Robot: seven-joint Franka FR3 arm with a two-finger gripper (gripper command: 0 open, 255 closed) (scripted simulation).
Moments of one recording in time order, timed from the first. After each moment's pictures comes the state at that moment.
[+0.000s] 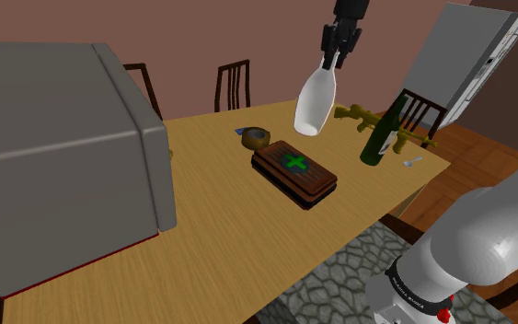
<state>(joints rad) -0.05 -0.22 -0.10 -1.75 -0.02 1.50 -0.14</state>
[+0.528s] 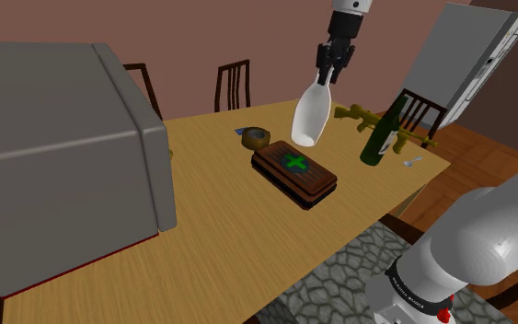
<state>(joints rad) -0.05 -0.25 -0.10 -1.89 -0.02 1.61 -0.14</state>
